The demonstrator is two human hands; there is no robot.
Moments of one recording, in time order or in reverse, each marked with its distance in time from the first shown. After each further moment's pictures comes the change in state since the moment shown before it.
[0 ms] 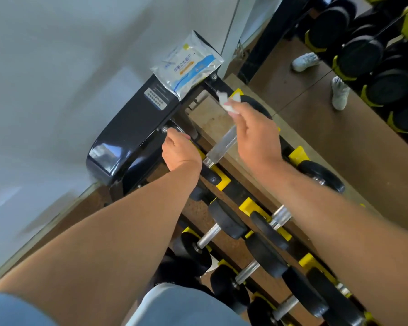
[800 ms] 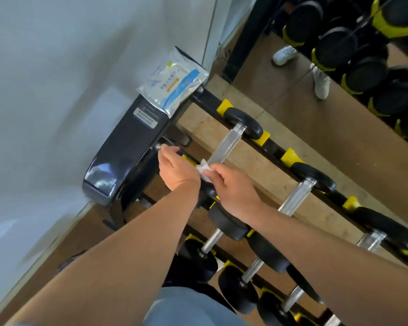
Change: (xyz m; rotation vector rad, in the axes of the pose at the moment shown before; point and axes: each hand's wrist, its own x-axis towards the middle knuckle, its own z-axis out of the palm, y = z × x) left_hand -0.002 -0.003 -0.001 0.019 0.016 0.092; right_hand -0.060 -0.025 0.020 0.110 -0.246 0.221
